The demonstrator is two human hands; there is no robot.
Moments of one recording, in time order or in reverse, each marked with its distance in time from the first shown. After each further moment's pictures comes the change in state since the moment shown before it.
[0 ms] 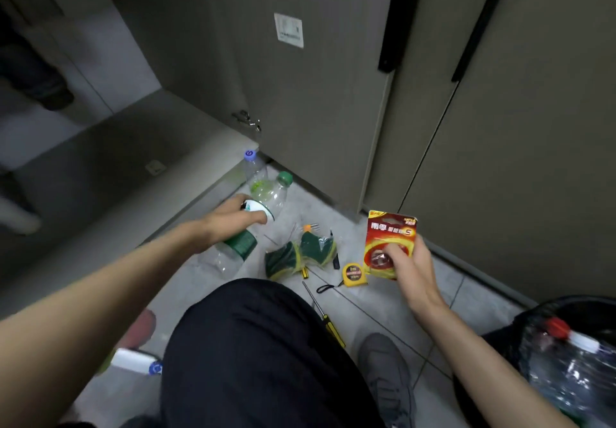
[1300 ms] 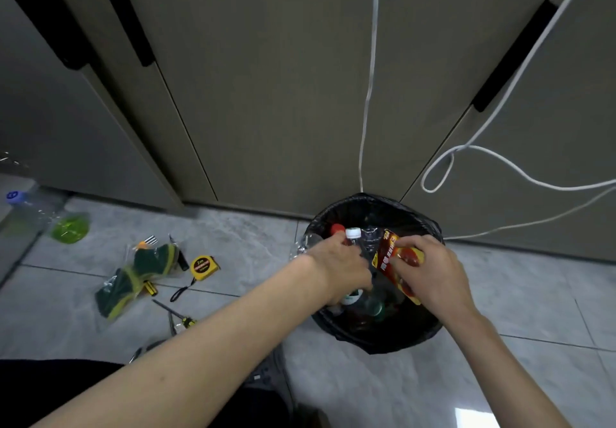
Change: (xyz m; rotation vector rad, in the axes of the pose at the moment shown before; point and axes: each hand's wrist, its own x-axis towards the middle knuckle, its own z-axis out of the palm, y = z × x) left_hand -0.175 0.261 0.336 1.492 -0.511 1.468; right_hand -0.166 0.013 -0.299 -0.836 0.512 0.136
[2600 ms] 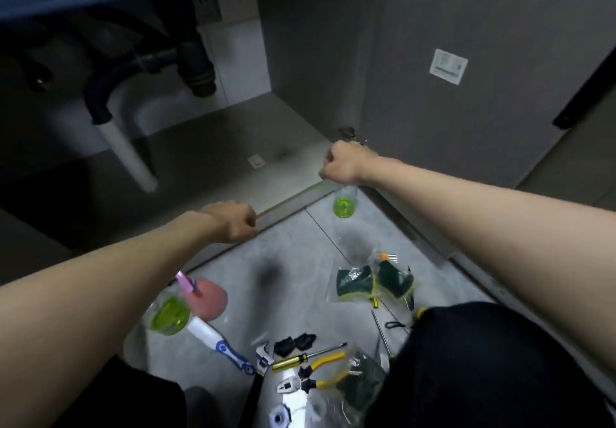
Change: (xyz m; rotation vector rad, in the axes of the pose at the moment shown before) left_hand -0.519 -0.082 0.296 -0.863 -0.139 -1.580; right_hand -0.088 -0.614 0.234 -0.323 -0.625 -1.077
